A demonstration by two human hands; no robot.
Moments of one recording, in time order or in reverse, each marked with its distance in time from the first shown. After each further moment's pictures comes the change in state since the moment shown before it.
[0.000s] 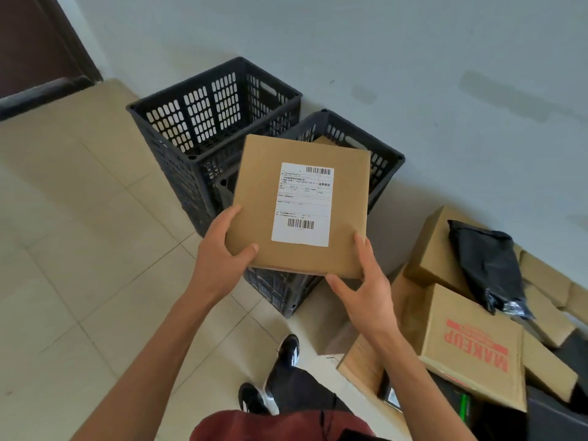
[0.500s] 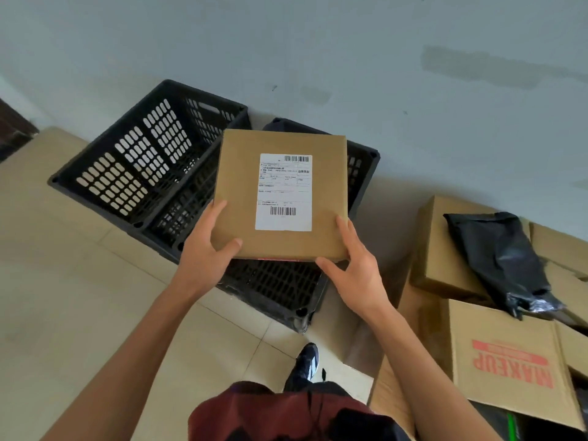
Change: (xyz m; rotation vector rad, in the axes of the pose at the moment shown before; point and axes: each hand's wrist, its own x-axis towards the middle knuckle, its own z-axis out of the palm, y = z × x) left_hand 0.173 0.037 0.036 0.176 -0.254 0.049; right_hand 0.144 0.014 -0.003 0.093 0.038 0.069
